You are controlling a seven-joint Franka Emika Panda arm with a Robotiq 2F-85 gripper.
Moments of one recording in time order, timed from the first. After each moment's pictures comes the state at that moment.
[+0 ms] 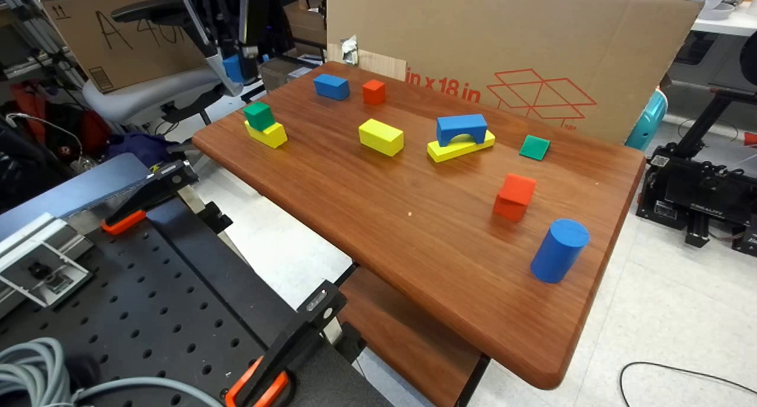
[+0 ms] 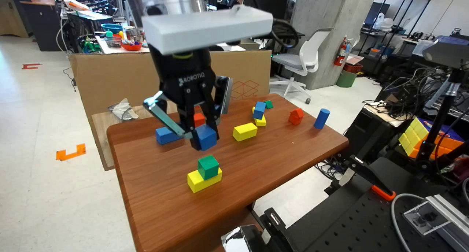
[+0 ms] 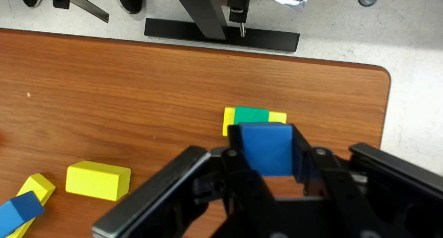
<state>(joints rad) 0.31 0.47 0.09 -1.97 -0.15 2.14 0.33</state>
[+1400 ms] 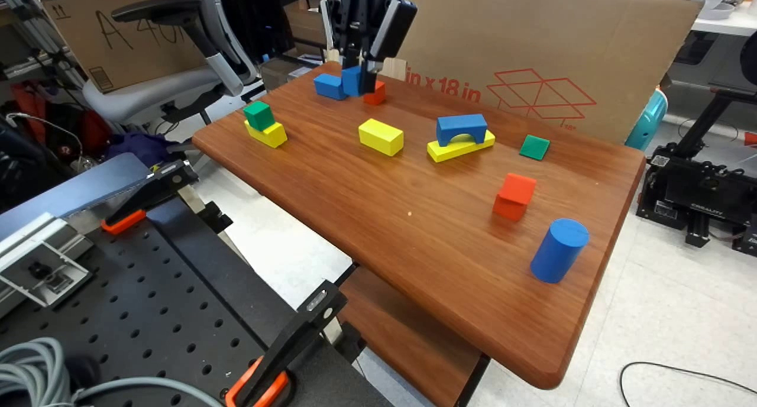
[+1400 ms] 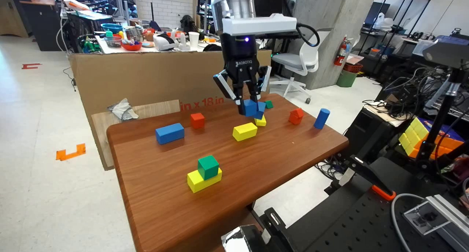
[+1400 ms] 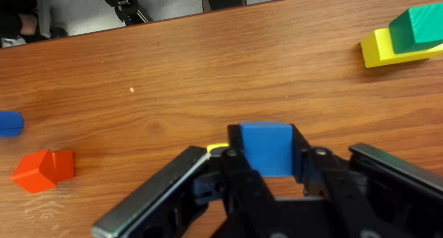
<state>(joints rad) 0.10 0.70 -0.01 -1.62 -0.07 1.90 0.22</state>
